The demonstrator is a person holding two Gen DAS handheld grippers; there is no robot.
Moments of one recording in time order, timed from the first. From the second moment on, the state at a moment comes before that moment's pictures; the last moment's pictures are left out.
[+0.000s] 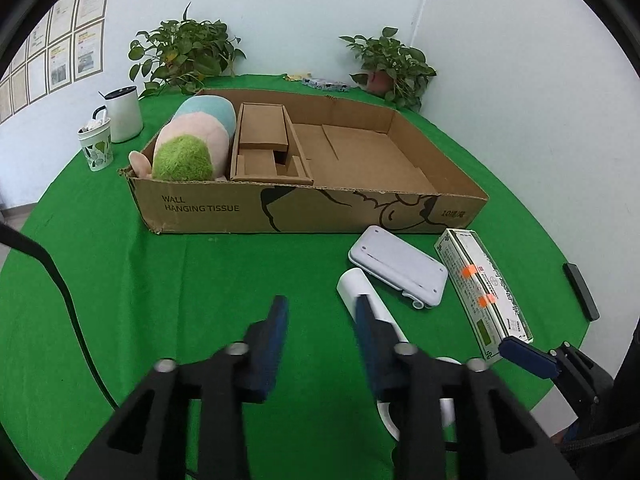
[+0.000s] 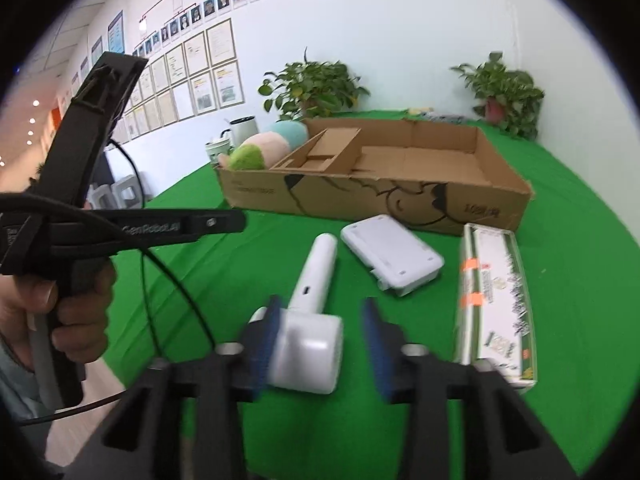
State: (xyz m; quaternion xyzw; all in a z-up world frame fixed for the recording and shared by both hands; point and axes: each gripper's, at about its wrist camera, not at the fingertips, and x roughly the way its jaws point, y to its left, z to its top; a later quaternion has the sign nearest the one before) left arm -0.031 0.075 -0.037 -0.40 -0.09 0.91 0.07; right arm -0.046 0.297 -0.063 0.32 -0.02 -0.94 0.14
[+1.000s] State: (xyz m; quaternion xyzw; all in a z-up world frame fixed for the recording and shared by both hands) left arm -0.060 0.090 -0.097 -0.56 -0.19 0.77 0.24; right arm -0.026 0.270 -0.096 0.41 0.00 -0.90 0.17
